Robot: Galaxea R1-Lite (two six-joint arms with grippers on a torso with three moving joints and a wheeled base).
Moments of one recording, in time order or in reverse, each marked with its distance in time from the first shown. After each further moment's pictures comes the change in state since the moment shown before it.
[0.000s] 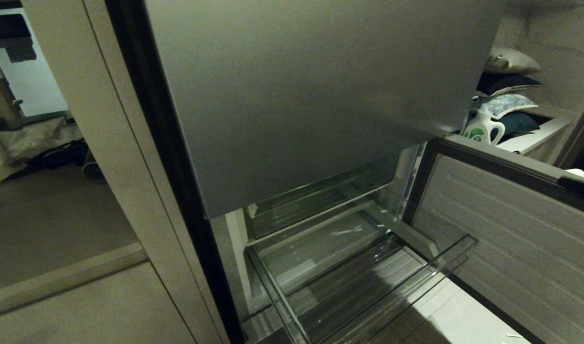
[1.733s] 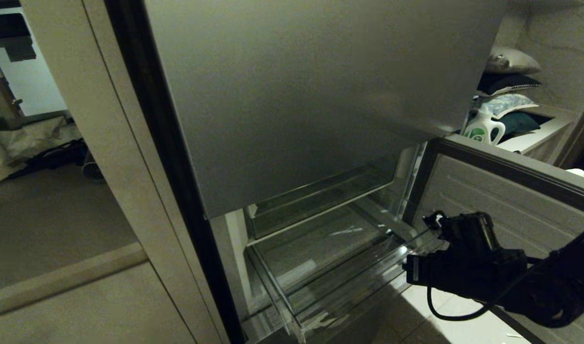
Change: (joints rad) left arm 0.000 0.000 0.000 0.000 0.000 0.000; right arm 0.225 0.935 -0.081 -0.193 -0.108 0.024
